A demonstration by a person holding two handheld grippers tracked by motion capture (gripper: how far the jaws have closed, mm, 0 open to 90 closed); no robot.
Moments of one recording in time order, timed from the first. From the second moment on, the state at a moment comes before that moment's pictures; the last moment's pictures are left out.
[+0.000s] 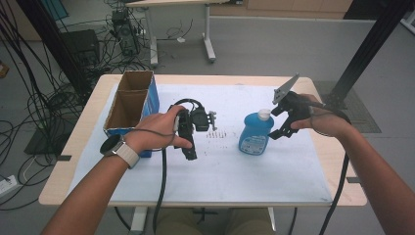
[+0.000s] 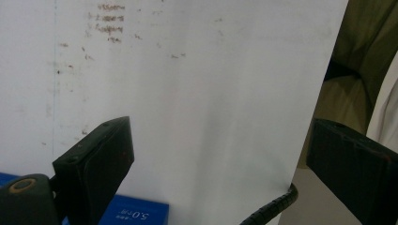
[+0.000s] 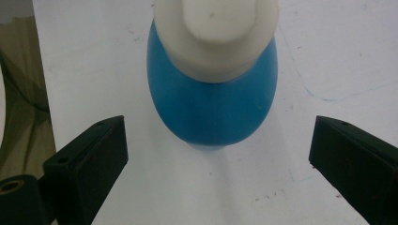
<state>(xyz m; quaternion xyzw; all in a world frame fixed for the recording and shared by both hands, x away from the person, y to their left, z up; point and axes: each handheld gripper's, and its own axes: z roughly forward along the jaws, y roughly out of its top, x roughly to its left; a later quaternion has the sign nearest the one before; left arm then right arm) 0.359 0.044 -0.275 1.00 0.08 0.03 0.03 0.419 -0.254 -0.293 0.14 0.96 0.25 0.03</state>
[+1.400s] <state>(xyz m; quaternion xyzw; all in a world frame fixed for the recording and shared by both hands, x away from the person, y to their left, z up) 0.359 0.046 -0.275 1.00 0.08 0.03 0.04 0.420 -0.252 -0.293 0.14 0.96 0.25 0.03</state>
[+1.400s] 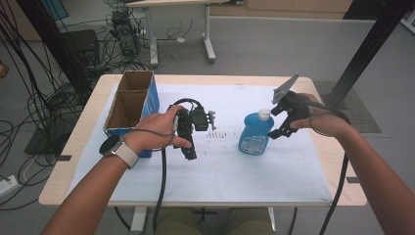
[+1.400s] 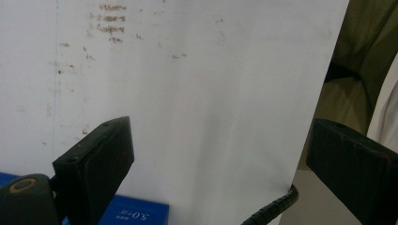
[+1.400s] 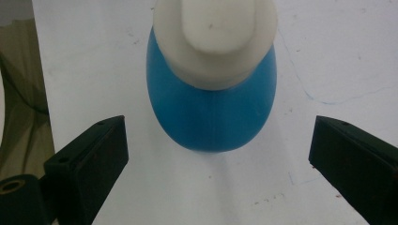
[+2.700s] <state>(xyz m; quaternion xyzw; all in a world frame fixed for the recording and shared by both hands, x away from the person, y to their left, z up) 0.362 0.047 -0.281 0.99 0.09 0.03 0.04 0.419 -0.254 -0.312 0.14 0.94 0.29 0.05</state>
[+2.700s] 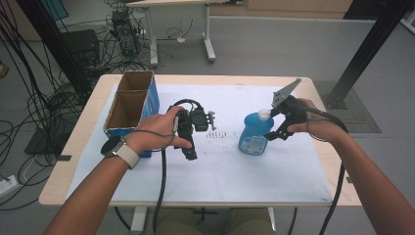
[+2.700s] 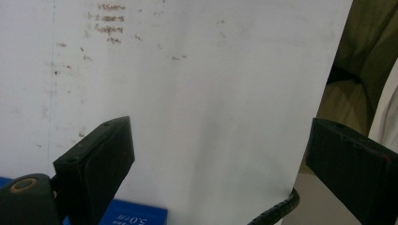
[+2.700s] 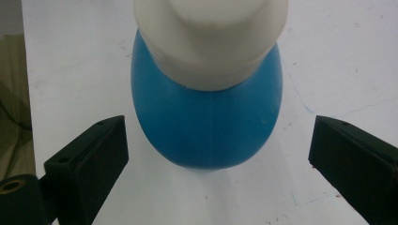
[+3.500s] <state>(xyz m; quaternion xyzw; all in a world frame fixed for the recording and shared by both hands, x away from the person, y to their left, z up) 0.363 0.048 -0.286 0.99 0.09 0.02 0.04 0.417 -0.253 -0.329 0.14 0.93 0.32 0.05</state>
